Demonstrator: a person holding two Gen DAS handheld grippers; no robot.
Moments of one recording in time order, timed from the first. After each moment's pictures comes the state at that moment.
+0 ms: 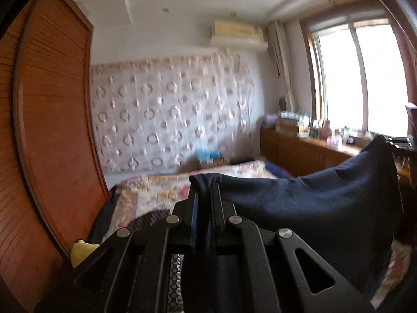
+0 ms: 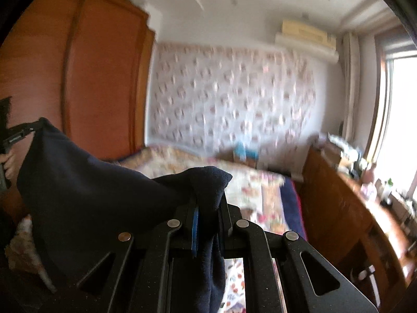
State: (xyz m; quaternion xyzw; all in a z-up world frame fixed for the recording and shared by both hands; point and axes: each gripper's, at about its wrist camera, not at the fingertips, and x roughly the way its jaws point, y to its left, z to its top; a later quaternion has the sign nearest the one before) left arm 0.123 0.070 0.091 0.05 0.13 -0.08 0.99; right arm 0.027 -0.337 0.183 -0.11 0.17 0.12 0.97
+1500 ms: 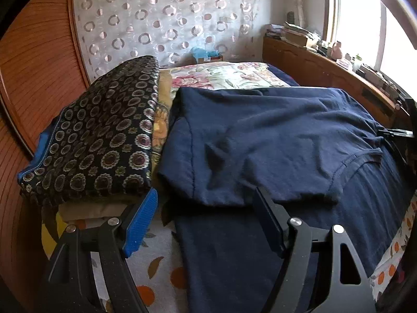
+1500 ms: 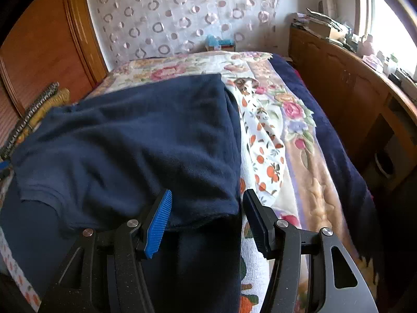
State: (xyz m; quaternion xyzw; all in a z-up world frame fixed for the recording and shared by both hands) left arm 0.138 0.060 -0.084 0.04 0.38 -0.07 0.92; right arm 0.110 -0.350 0.030 0.01 0.39 0.06 0.92
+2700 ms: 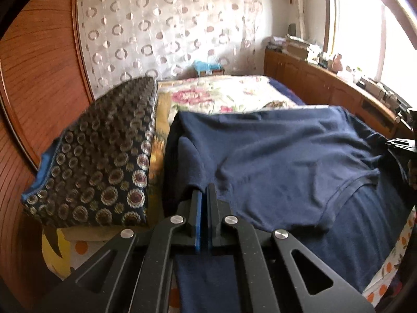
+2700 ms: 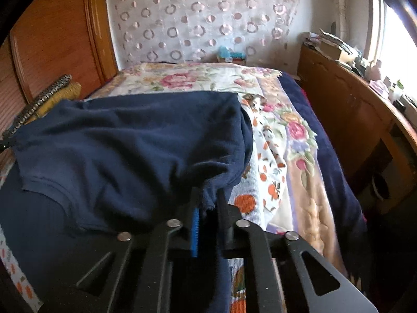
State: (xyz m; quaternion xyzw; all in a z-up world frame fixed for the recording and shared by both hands) left arm 0.149 0.050 -0.061 0.03 0.35 -0.07 0.94; right arm 0.101 -0.347 0.044 -0.03 0.35 0.10 0.93
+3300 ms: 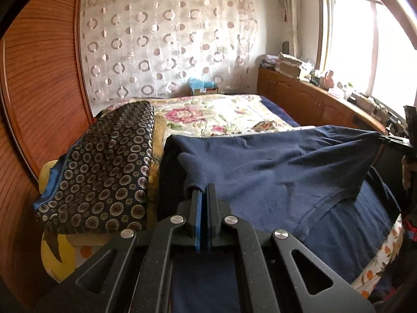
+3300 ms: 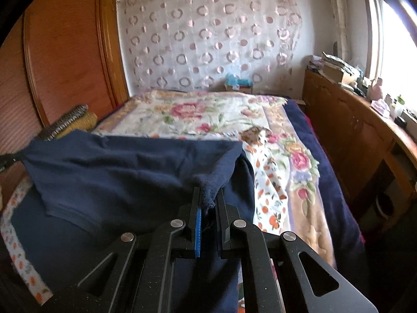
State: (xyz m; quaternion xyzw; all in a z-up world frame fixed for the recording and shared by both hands) left arm 0.123 0.049 -0.032 0.01 0.30 -0.09 0.95; right arm 0.067 -0.351 0.075 -0.02 0.28 0.12 0.95
